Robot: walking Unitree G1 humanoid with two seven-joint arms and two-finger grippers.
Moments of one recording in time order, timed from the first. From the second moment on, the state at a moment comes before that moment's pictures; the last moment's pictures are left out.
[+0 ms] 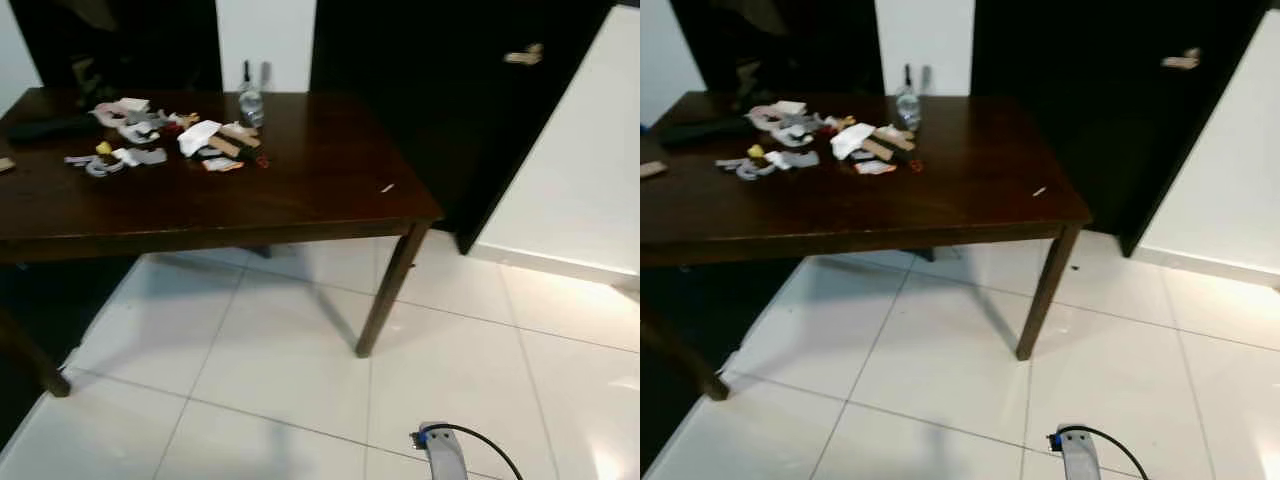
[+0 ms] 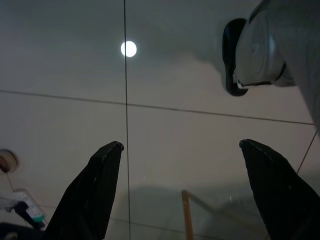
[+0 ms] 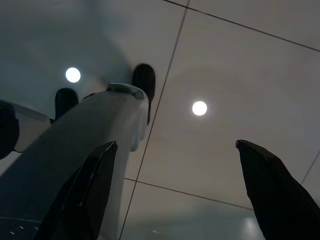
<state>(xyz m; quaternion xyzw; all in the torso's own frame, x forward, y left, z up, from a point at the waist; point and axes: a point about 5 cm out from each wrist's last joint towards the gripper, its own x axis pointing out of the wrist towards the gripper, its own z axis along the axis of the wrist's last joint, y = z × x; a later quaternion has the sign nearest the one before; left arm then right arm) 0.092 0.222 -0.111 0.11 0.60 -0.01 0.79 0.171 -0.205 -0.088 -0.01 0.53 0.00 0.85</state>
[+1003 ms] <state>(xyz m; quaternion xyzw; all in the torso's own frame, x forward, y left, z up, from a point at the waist) 0.095 0.223 -0.110 0.10 0.60 -0.01 0.80 0.178 -0.206 -0.085 0.00 0.51 0.01 0.86</state>
